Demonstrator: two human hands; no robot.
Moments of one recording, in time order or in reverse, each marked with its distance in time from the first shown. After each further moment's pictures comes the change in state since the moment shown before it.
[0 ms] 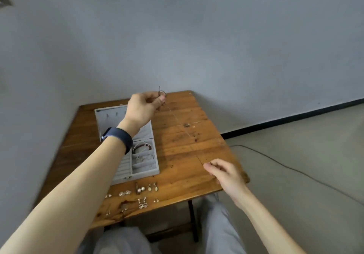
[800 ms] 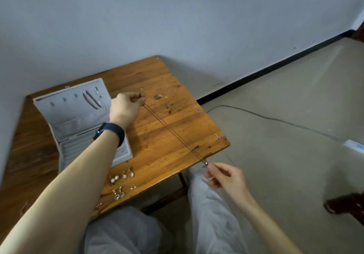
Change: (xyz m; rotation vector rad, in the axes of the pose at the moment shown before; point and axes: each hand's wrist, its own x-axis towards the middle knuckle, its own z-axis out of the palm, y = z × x) left_hand 0.010 -0.081 0.093 0.333 -0.063 -0.150; right_hand -0.048 0.110 -0.016 0.211 0.263 0.197
